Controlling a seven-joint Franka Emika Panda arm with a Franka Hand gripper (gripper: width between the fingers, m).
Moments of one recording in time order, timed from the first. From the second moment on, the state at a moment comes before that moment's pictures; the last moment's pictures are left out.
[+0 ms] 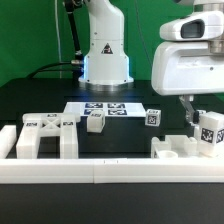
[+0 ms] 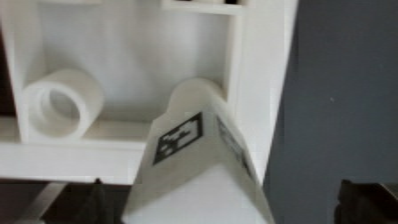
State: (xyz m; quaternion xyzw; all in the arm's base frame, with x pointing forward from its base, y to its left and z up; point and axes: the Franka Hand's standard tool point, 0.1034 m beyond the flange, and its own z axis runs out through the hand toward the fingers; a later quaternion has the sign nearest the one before) arm 0.636 0.132 0.084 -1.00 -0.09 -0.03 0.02
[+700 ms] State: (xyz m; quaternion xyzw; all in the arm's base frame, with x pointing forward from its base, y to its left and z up) arm 0.637 0.125 0.083 -0.97 -0.24 -0.03 0.01
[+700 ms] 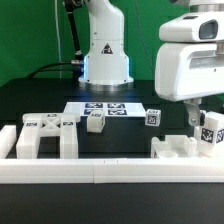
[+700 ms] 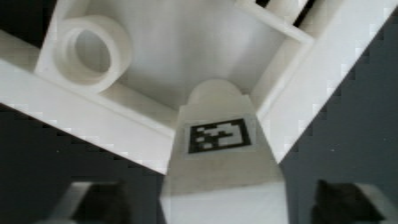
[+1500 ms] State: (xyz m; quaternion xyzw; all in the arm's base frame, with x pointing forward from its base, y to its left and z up) arm 0.635 0.126 0.082 -1.00 0.06 -0.03 0.01
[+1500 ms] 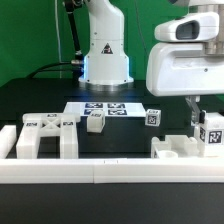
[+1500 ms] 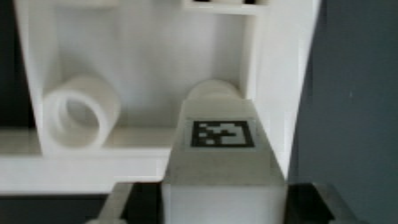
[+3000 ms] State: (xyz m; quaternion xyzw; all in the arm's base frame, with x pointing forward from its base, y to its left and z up) arm 0.634 0.132 0.081 -0.98 0.20 -0.03 0.02
